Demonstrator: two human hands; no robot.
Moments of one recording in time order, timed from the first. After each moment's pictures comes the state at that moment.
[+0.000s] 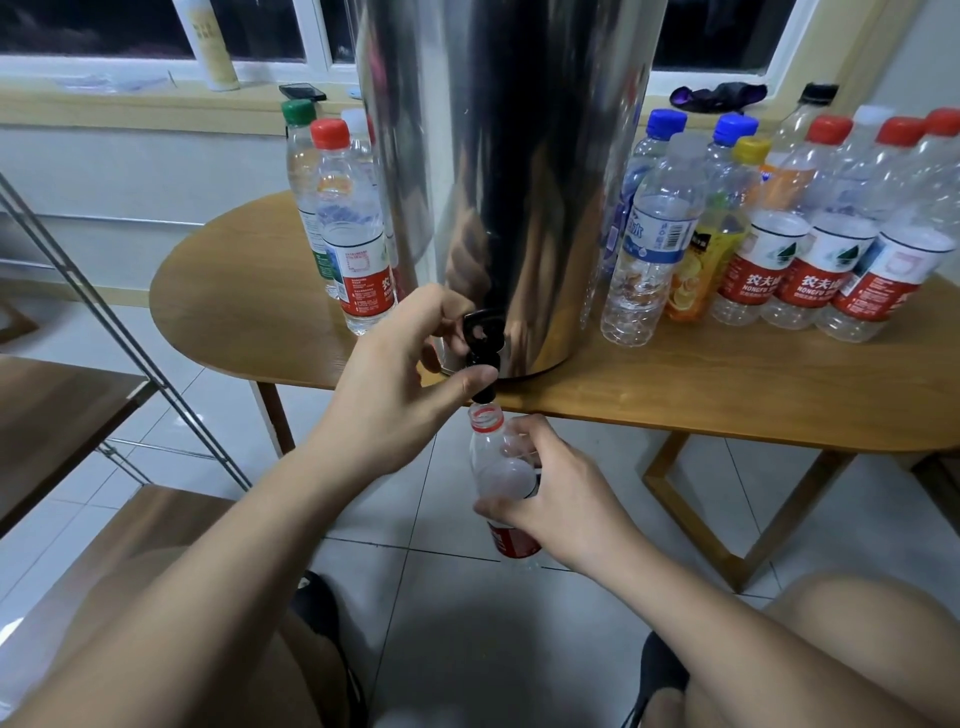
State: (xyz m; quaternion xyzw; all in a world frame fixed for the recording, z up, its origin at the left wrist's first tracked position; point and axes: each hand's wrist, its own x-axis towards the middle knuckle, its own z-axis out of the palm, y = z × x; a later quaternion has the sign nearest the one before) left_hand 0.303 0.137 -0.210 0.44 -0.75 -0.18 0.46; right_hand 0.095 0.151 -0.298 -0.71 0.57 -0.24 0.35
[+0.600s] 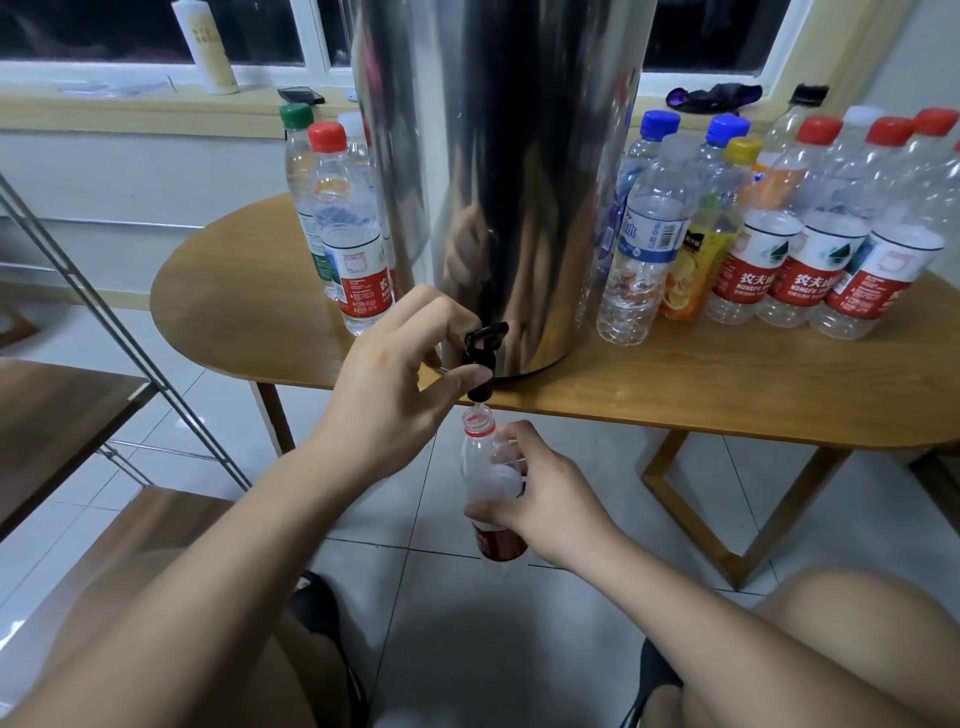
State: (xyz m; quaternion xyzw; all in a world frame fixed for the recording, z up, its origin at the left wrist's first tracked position) left_hand 0.302 0.140 -0.208 0.44 -0.79 -0.04 0.43; right_hand 0.103 0.146 -0.315 -0.69 0.56 -0.24 0.38
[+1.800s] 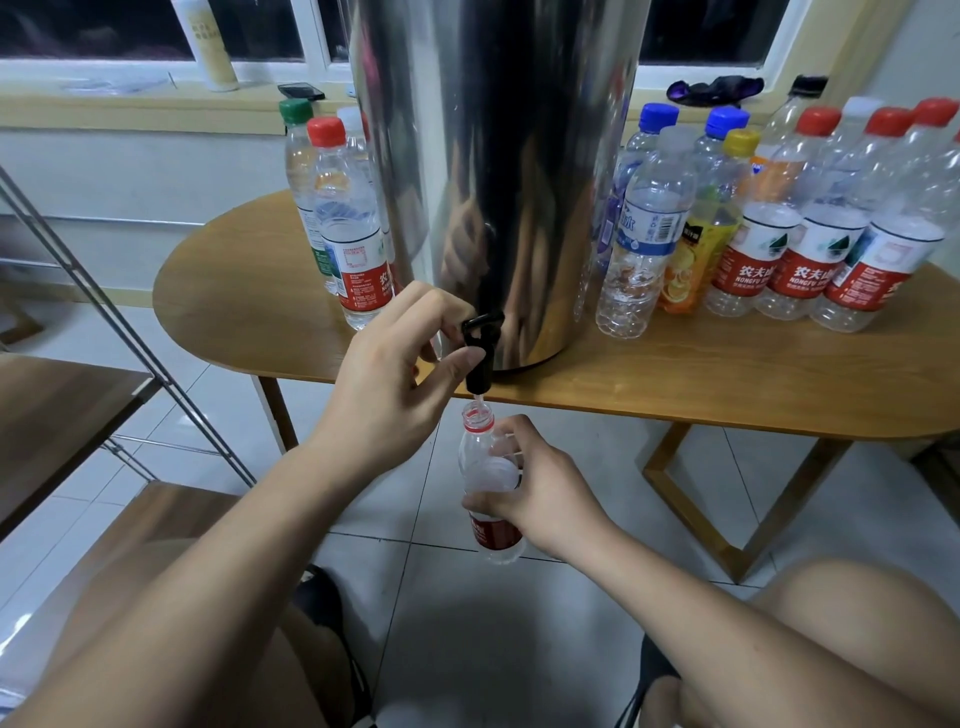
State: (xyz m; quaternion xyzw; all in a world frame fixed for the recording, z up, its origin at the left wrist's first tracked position) left_hand 0.301 0.143 -0.210 0.42 -0.78 -0.07 0.45; right_hand 0.106 0.144 -0.325 -0.69 0.55 -0.26 0.38
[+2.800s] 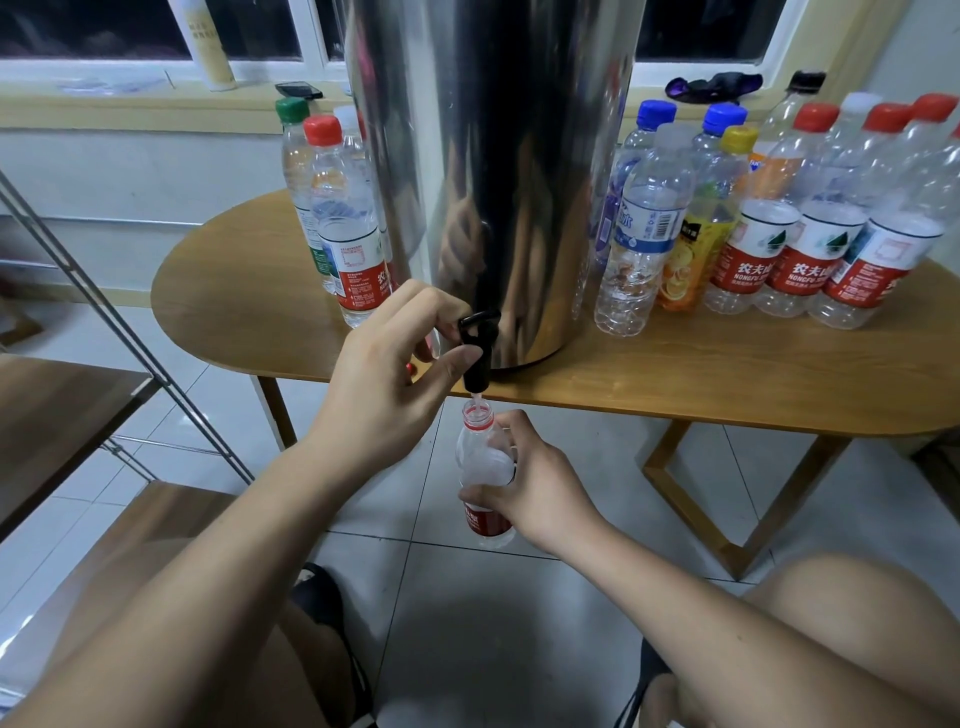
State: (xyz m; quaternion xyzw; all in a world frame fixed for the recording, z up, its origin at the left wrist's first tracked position) left_hand 0.302 0.143 -0.209 0.43 -0.78 -0.07 0.45; right_hand 0.113 0.141 -0.328 -0.69 0.56 -0.27 0.38
